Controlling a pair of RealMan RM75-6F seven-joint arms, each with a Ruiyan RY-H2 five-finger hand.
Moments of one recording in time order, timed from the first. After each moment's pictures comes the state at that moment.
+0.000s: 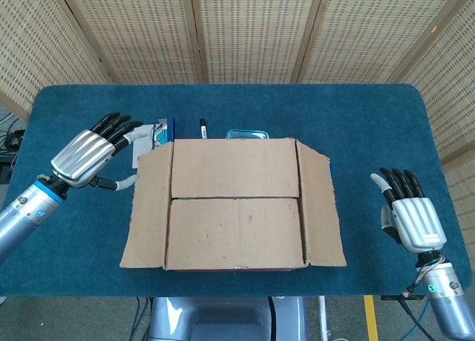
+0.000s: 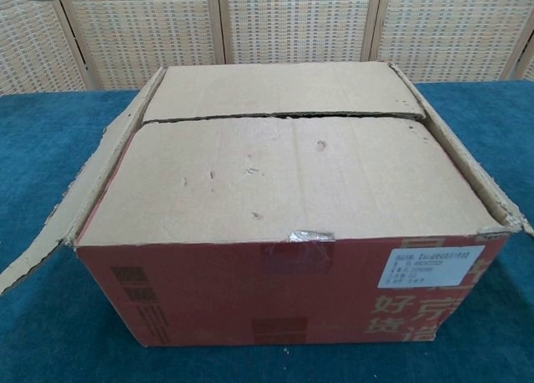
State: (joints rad) left arm -0.79 -0.82 -0.10 -1.74 1.49 0.97 -0.17; right arm 0.27 -1.00 0.12 -1.84 -1.41 1.33 -0.18
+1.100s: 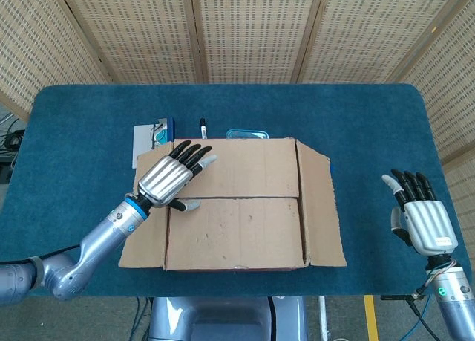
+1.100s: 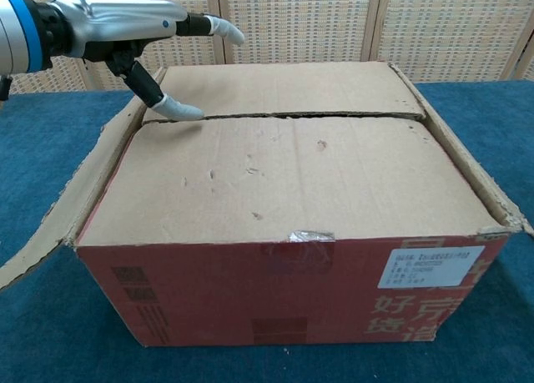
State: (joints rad) left arm -0.93 -1.22 -0.16 -1.82 1.08 0.91 0.47; right arm 0.24 -0.99 0.12 -1.80 -1.42 1.35 -0.11
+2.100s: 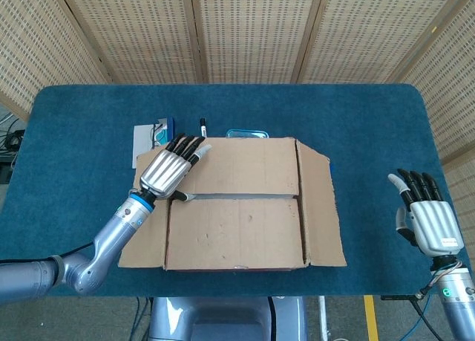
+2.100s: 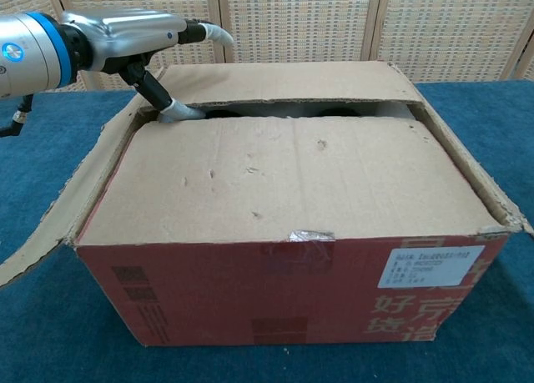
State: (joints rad) left arm -0.94 -1.35 -0.17 -1.71 0.98 1.01 0.57; right arm 0.23 -0.99 0.12 -1.80 -1.41 1.36 -0.10
